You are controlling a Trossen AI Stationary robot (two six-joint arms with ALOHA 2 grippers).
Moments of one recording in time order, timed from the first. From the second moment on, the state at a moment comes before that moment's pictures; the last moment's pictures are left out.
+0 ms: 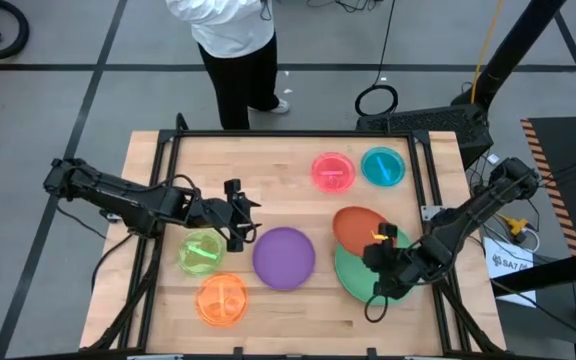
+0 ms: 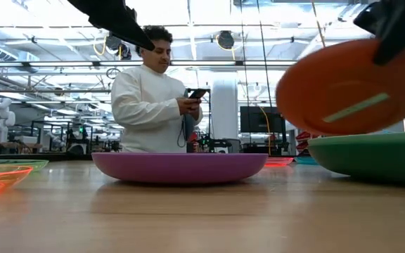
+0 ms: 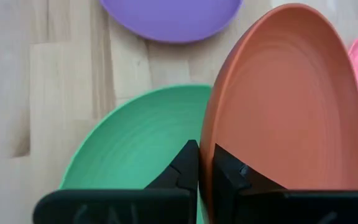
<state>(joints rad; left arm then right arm) -0.21 1.23 0.94 -0.39 -0.37 0.04 0.68 1.29 0.96 -0.91 0.46 0.73</state>
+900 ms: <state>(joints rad) -0.21 1.23 0.94 -0.39 -0.37 0.05 0.75 1.29 0.96 -0.94 0.37 1.01</state>
